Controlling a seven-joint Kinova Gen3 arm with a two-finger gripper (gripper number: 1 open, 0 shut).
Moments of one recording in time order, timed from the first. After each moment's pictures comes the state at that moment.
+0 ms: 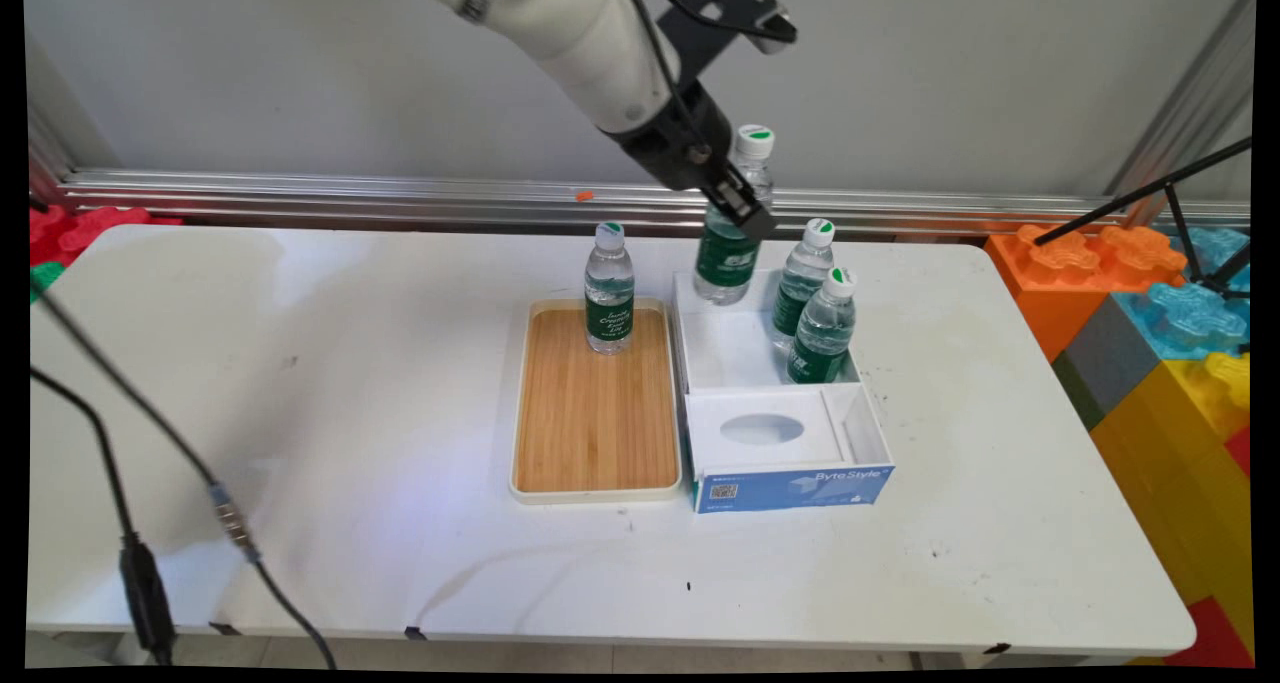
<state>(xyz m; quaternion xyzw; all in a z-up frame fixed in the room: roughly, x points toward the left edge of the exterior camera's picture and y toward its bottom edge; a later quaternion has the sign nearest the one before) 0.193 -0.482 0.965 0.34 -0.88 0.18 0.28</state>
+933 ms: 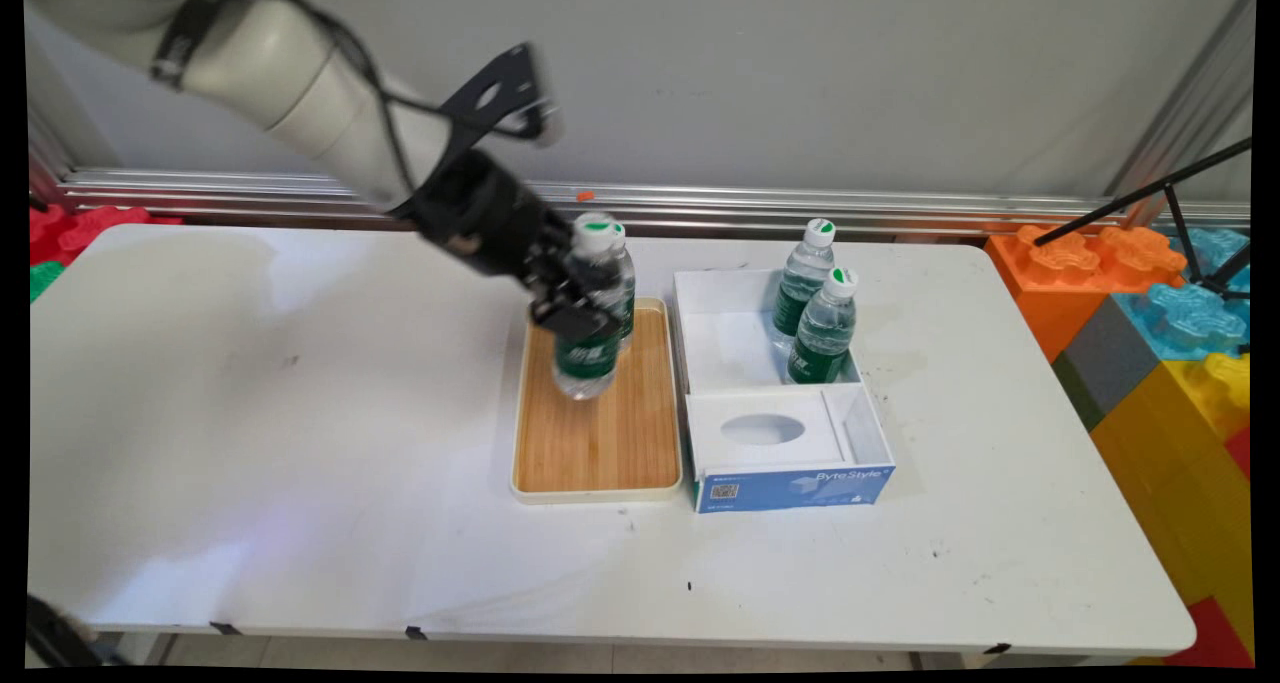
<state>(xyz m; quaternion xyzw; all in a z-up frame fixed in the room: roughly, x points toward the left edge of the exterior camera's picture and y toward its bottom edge) 0.314 -0.378 0.938 0.26 -0.91 0.12 0.29</state>
